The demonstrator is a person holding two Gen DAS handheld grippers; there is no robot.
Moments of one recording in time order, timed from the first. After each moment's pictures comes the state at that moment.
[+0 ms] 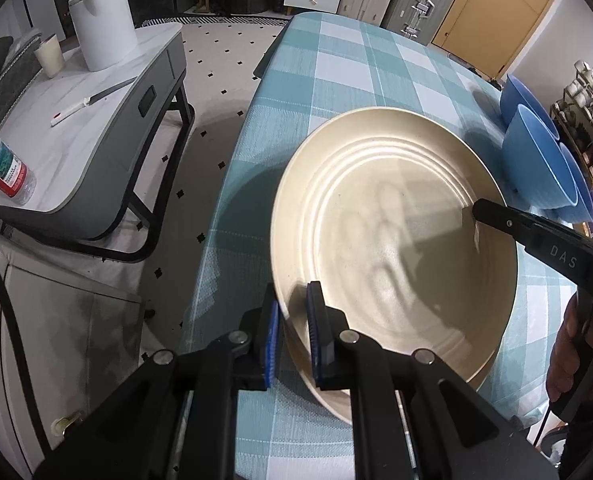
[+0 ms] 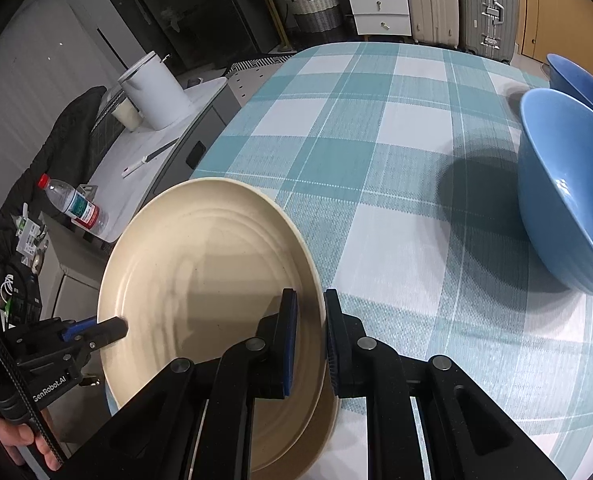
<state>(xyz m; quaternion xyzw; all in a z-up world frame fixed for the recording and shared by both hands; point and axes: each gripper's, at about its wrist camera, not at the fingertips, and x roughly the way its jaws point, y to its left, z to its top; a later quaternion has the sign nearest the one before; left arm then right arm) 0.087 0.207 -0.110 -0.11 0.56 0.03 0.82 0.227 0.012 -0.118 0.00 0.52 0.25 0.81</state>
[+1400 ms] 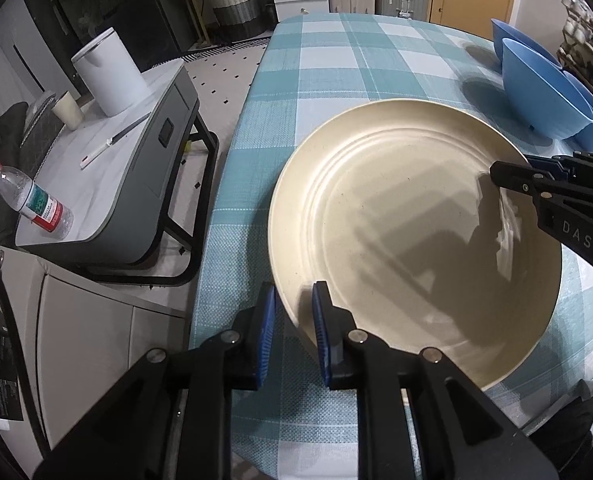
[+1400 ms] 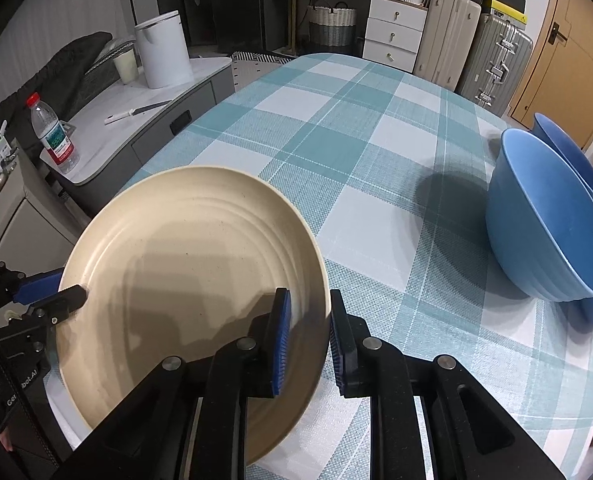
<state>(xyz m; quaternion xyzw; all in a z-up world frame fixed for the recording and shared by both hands) 0.058 0.167 -0.121 0.02 0.54 0.07 0.84 0.183 0.018 -0.125 -0.14 0.47 0.23 0.84</state>
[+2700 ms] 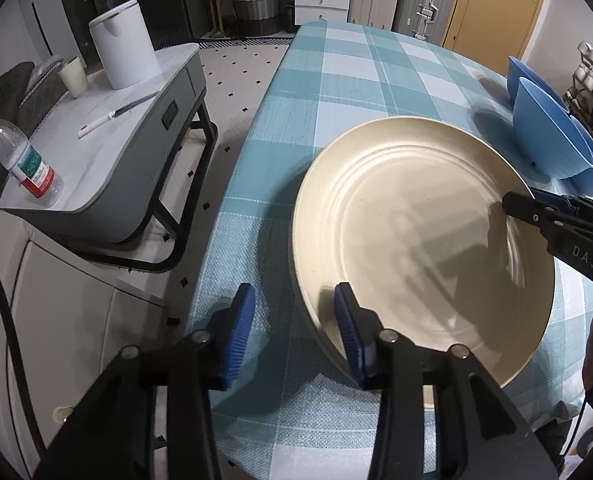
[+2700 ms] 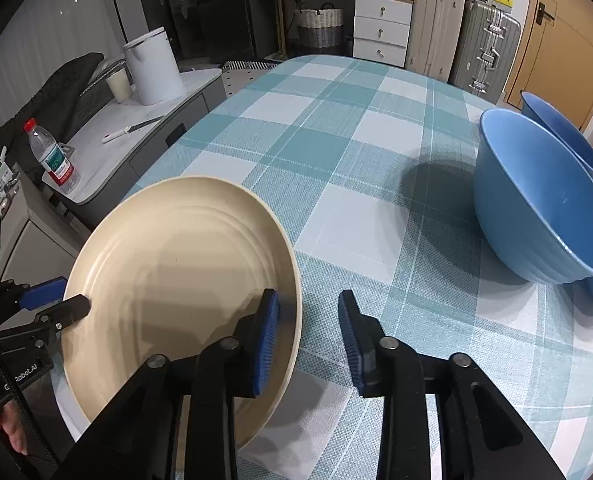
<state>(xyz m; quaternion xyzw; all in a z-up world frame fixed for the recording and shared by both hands) 0.050 0.188 -0.126 -0.06 0.52 0.07 0.85 0.188 0.000 -0.125 -0.10 0.48 0.23 0.84</state>
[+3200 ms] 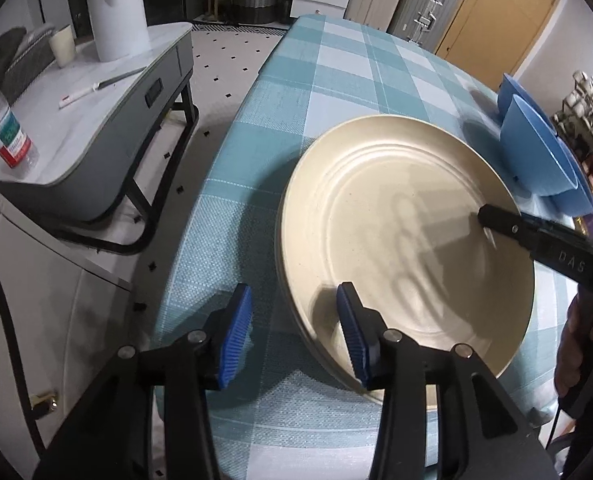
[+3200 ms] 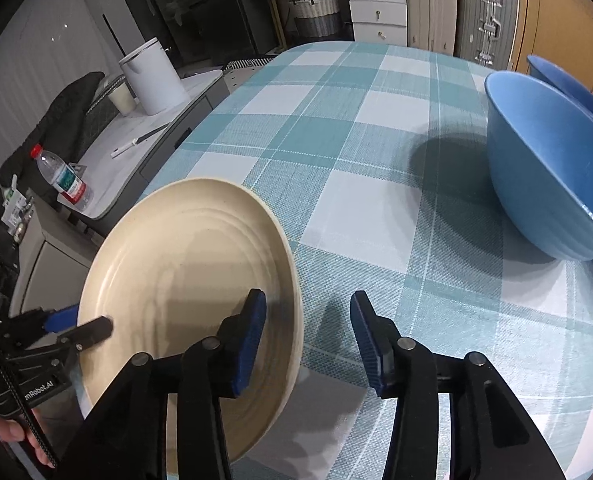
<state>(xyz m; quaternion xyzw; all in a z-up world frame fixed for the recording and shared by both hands) 0.052 0.198 -0.133 -0.13 0.53 0.04 0.84 0.201 -0.009 -0.136 -0.03 0.51 0.25 0.82</state>
